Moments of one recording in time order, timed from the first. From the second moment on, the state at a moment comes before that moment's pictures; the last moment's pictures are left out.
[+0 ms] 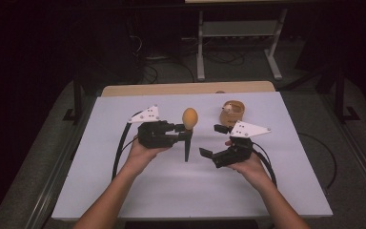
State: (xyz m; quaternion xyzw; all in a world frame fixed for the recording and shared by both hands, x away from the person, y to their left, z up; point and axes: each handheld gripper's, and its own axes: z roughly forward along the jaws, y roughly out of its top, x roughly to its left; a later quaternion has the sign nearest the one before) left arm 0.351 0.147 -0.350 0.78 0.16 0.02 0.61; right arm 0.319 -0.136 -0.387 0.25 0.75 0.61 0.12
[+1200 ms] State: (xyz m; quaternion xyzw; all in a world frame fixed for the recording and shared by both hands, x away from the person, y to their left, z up) left arm 0.346 0.123 -0.359 0.78 0.15 0.02 0.60; right arm 0.319 -0.104 -0.393 0.26 0.75 0.60 0.09
